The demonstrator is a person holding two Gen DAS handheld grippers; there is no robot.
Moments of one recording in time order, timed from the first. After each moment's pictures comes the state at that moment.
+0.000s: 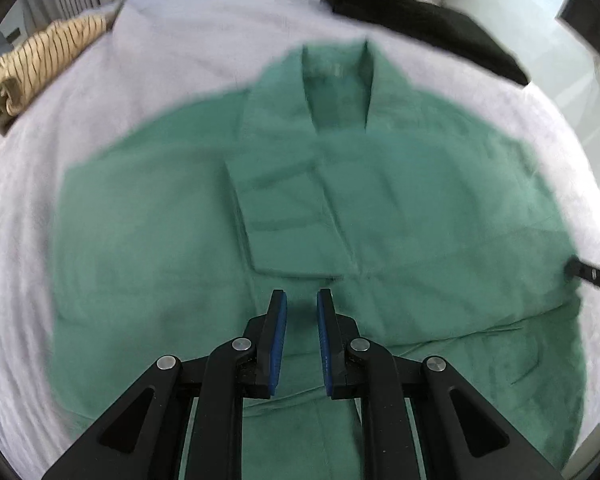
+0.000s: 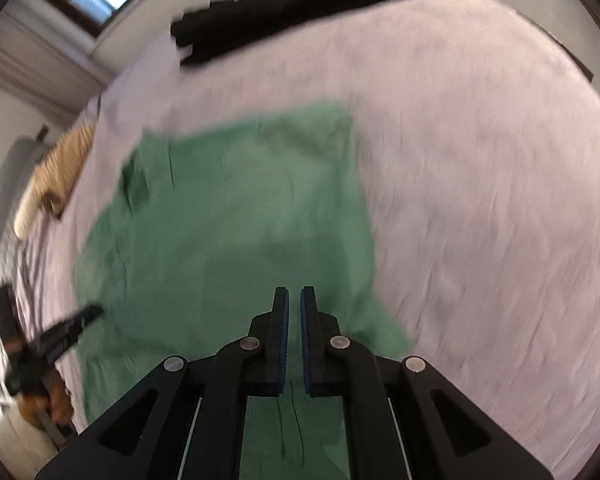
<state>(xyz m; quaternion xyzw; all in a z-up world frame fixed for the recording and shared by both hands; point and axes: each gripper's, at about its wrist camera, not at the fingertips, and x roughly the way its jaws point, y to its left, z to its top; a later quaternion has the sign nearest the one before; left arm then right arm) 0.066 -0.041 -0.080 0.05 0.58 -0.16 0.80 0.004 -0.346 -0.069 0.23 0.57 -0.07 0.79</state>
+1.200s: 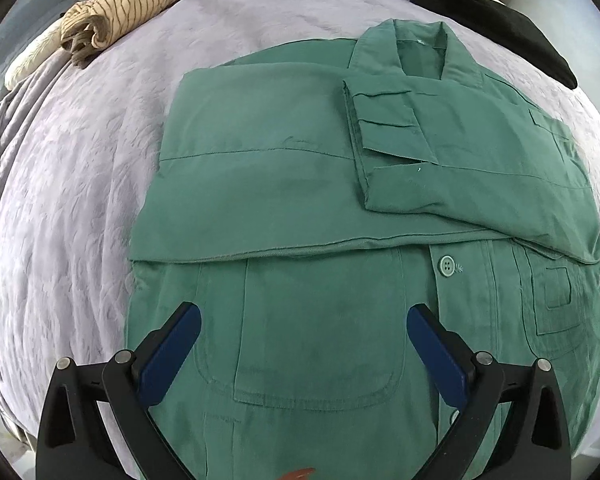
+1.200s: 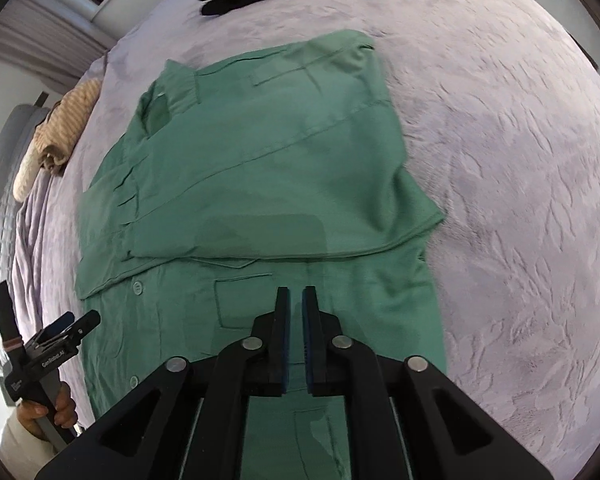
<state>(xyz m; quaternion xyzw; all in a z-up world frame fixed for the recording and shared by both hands) -0.028 0.036 -0.048 0.04 0.60 -0.04 0.80 -0.030 -0.296 -0.044 0.23 0.58 -0.03 0.78</state>
